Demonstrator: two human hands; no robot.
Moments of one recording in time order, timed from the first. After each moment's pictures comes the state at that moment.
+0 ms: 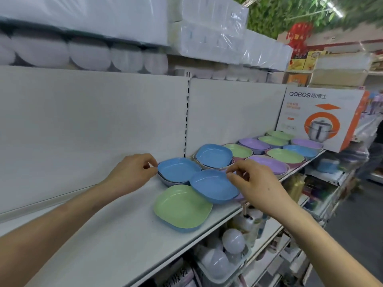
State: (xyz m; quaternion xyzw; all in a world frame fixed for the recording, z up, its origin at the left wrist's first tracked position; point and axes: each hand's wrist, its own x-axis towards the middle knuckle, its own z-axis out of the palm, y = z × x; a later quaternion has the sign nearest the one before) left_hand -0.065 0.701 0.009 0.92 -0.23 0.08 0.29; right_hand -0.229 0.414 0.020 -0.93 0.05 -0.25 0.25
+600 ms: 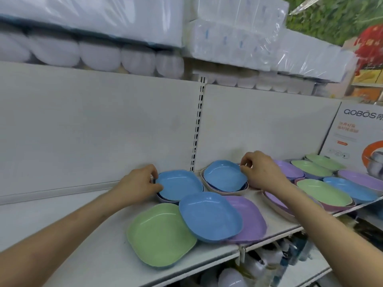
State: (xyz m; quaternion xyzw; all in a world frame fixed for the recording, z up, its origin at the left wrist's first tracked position) left_hand -0.039 0.648 -0.018 0.95 -0.07 0.04 0.29; right_hand -0.042 0.288 0.025 -0.97 0.00 -0.19 0.16
